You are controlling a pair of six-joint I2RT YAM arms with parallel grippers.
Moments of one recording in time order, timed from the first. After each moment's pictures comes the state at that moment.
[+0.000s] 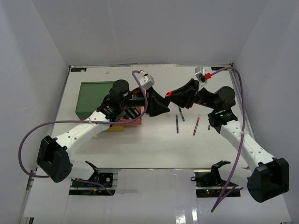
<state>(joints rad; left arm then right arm) -0.68 1.36 1.08 0.25 0.78 -0.25 0.38 1.11 0.84 0.62 -0.96 0.47</state>
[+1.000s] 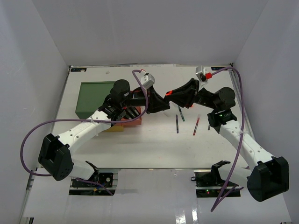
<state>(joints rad) -0.68 1.38 1.08 0.32 0.81 -0.31 0.39 1.12 0.84 0.69 -0.95 0.51</state>
